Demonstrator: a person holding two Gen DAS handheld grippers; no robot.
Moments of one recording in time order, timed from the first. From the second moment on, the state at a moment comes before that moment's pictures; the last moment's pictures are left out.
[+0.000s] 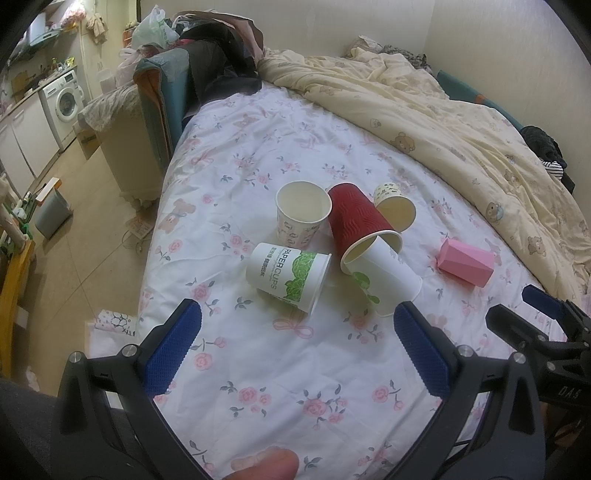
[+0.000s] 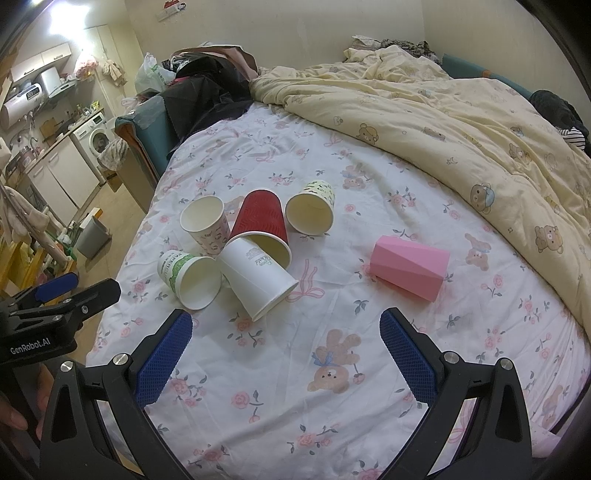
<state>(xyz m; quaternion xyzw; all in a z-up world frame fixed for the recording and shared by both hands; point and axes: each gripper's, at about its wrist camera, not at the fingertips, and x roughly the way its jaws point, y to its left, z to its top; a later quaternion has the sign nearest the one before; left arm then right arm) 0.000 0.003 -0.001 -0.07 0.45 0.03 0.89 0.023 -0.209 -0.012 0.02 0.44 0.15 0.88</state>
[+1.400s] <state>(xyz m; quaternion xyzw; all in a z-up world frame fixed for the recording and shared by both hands) 0.014 0.041 -0.023 -0.10 0.50 0.10 0.85 0.094 -0.153 -0.069 -0.05 0.58 0.23 0.78</state>
